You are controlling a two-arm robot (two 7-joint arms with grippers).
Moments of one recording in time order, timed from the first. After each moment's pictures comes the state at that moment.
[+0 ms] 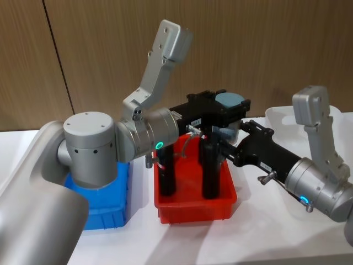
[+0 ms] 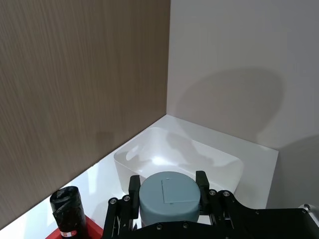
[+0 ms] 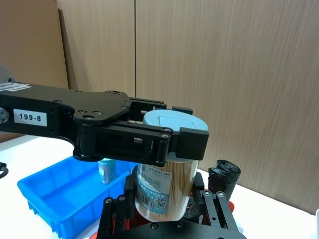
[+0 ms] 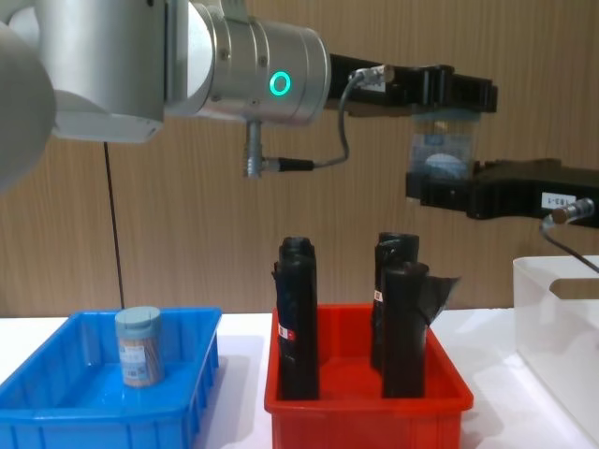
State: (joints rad) left arm -0.65 0.11 0.40 -1.44 -0.35 0.52 -0.50; right arm 0.27 0.27 -0.25 -1.62 0.24 0.16 0.41
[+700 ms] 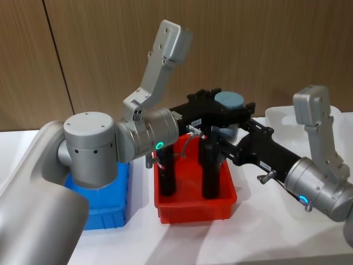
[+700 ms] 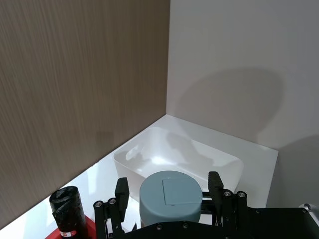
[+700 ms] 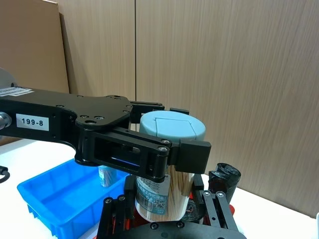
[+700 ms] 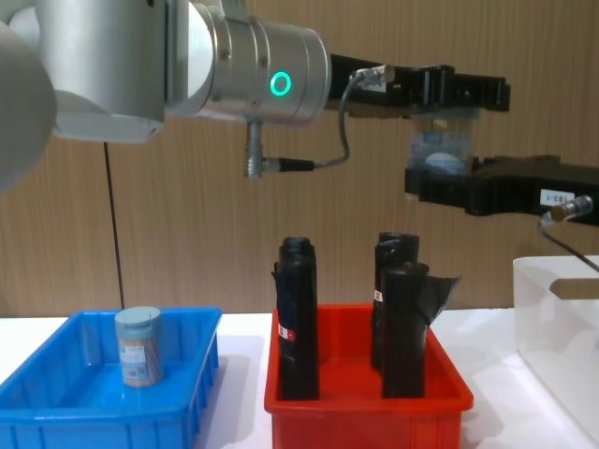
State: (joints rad) left arm -0.65 0.11 0.40 -1.44 -0.35 0.52 -0.50; right arm 0.27 0.27 -0.25 -1.61 0.25 0.14 0.40
